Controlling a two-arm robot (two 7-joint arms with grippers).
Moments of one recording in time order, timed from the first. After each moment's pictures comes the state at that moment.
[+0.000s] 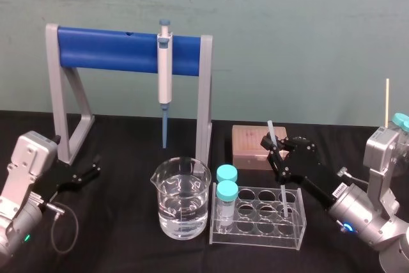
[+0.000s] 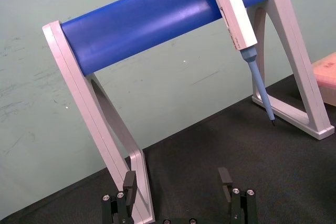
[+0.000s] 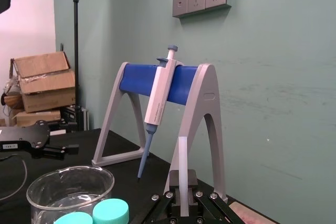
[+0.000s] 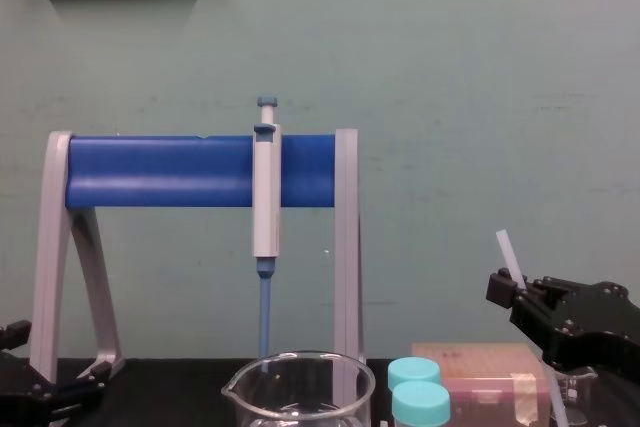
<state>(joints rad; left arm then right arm) -0.20 0.60 0.45 -1.41 -0.25 -0.12 0.03 0.30 0.34 -0.30 -1.18 0.45 -0.40 0.66</state>
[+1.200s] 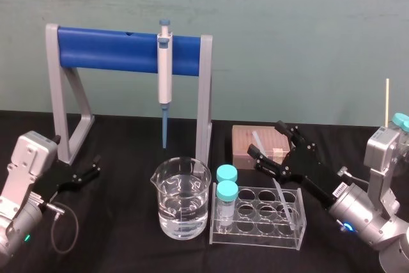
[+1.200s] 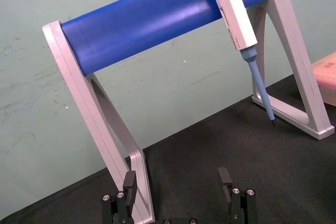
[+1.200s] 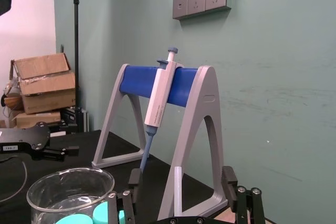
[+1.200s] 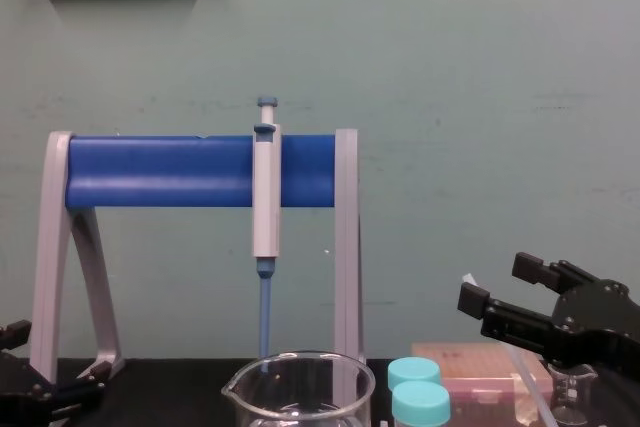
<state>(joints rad) -0.20 0.60 0.45 -1.41 -0.25 -0.12 0.03 0.30 0.34 -0.30 -1.18 0.45 -0.41 0.66</state>
